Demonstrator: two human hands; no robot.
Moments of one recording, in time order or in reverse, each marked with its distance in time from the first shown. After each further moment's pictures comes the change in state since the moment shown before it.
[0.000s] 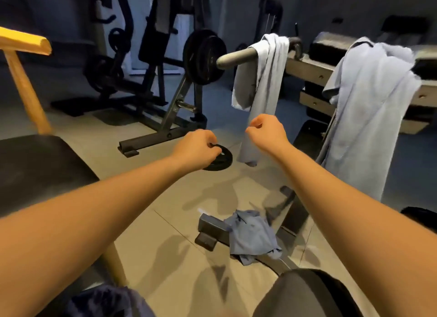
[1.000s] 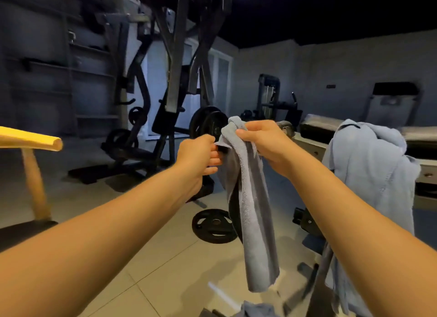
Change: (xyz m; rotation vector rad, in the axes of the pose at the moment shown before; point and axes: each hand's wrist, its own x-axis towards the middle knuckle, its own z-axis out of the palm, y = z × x) left_hand 0.078 0.127 -0.105 -0.967 0.231 -0.248; right_hand 0.090 -0.088 -0.117 0.560 -0.212 -0.305
